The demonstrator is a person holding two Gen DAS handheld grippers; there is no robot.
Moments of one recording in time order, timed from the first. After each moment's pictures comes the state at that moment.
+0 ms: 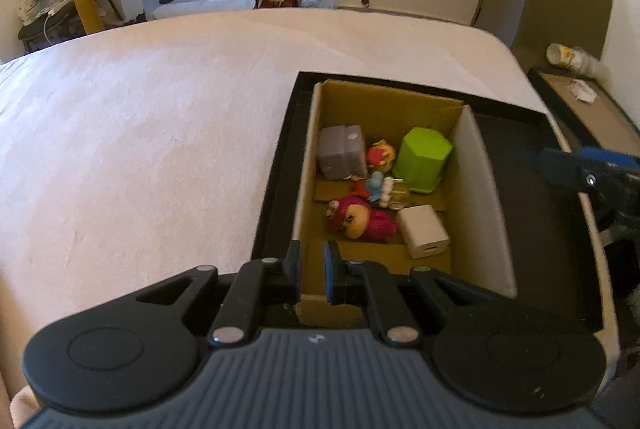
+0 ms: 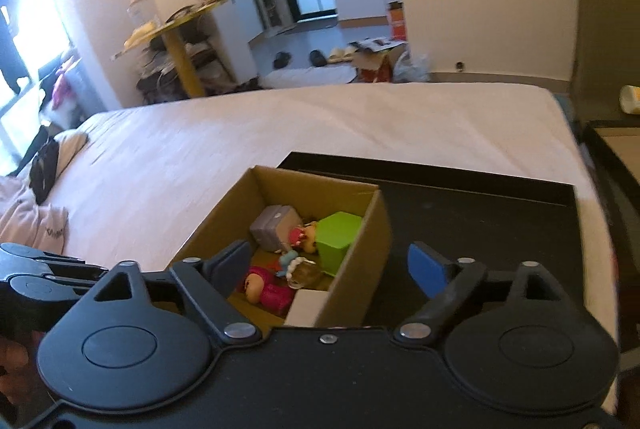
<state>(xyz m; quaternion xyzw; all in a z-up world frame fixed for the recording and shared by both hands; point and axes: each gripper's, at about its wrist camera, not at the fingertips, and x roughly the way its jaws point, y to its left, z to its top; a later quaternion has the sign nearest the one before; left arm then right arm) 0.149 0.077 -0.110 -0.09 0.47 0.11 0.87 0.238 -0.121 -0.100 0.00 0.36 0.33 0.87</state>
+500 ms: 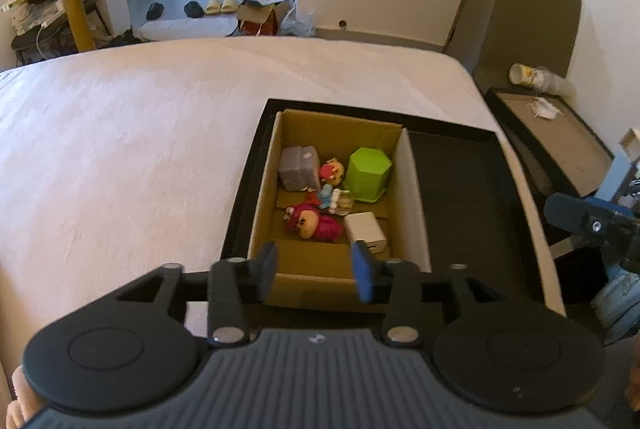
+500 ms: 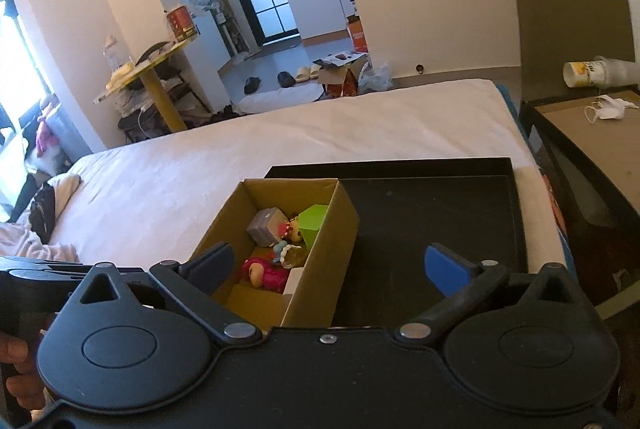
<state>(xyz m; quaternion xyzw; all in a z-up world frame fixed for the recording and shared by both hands) 0.119 0.046 -0.060 -0.10 0.44 0.09 0.89 0.194 -0.173 -0.074 0.06 0.36 0.28 0.89</state>
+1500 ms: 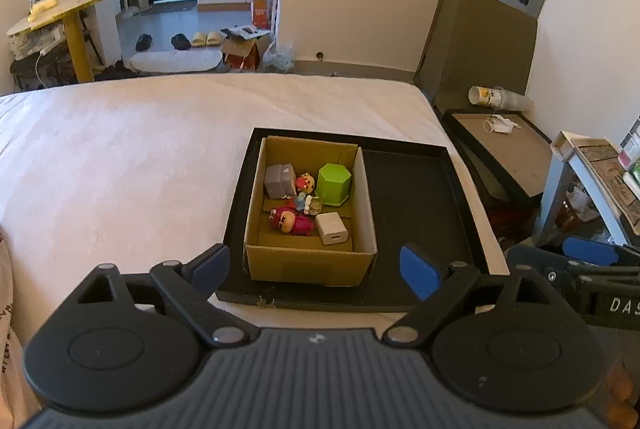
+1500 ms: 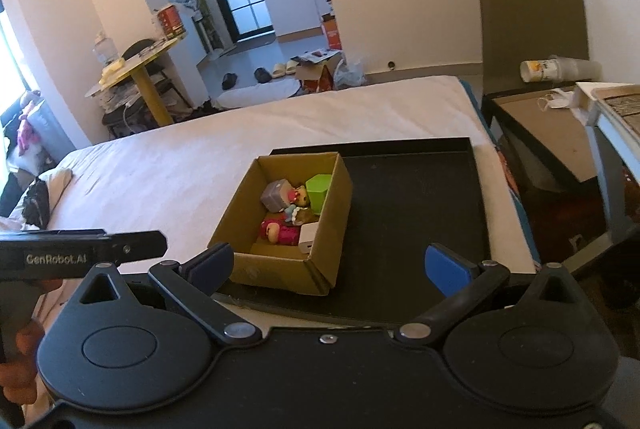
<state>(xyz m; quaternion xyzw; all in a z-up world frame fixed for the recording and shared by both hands) 0.046 0.024 0.004 -0.09 0.40 0.07 0.91 0.099 -0.183 -0.028 0.04 0.37 0.22 0.90</state>
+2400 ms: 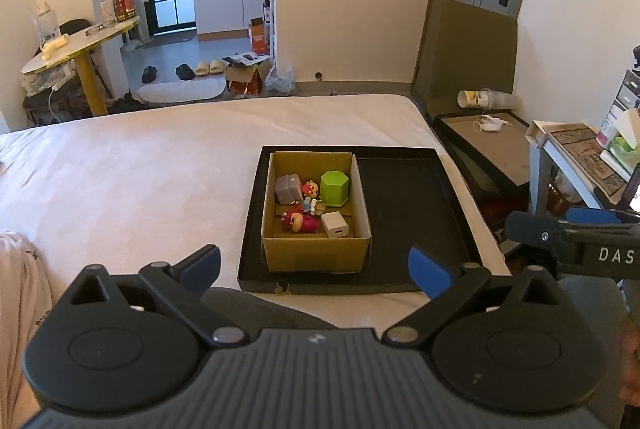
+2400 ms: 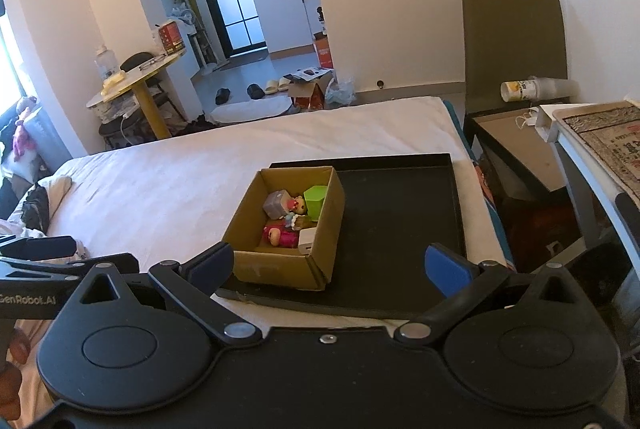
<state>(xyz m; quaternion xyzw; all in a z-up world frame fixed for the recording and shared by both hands) -0.016 0.003 0.042 -0.05 0.38 0.07 0.92 0.054 -0.194 0.005 0.04 0.35 0.21 0.91</state>
